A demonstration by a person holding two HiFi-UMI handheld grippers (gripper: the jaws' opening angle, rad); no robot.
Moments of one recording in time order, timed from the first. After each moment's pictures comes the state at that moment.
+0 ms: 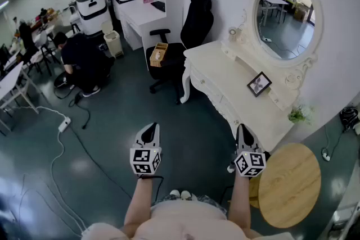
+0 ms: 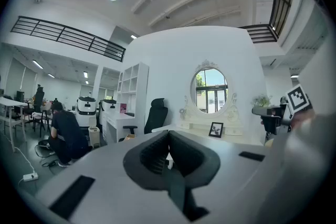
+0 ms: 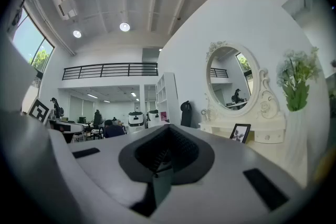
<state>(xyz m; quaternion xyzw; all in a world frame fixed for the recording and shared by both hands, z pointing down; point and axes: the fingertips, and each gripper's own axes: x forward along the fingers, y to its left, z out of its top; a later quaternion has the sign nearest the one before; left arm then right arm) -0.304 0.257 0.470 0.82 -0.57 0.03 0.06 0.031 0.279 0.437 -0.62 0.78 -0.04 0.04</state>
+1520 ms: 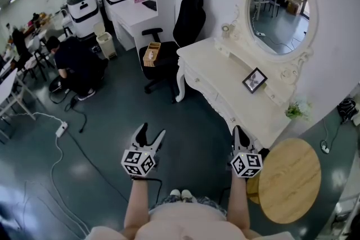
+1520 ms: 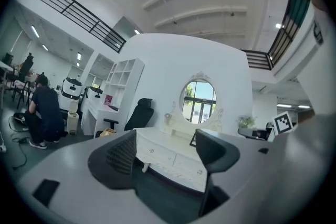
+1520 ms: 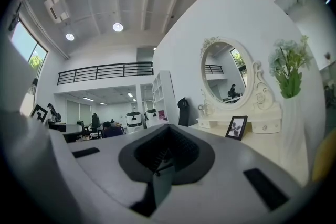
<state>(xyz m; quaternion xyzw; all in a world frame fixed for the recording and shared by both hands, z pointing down) -0.288 0.253 0.477 0.86 -0.49 -0.05 0.13 0.034 0.280 0.456 -0.63 0.77 -0.07 0.05</state>
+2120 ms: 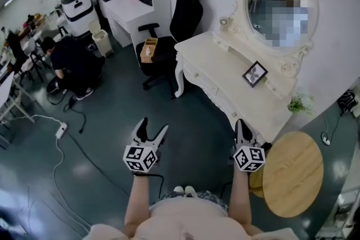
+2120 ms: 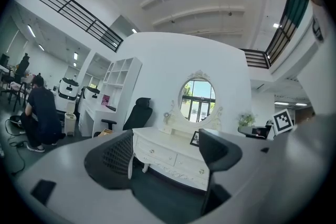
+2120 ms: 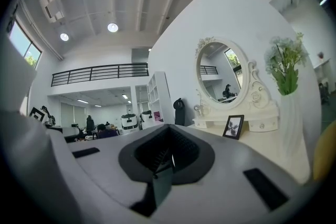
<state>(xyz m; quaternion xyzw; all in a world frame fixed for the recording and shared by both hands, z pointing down) -0.287 0.230 0.480 0.87 -0.48 -0.05 0.12 0.038 0.266 0.459 -0.65 0.75 -0.08 0.06</state>
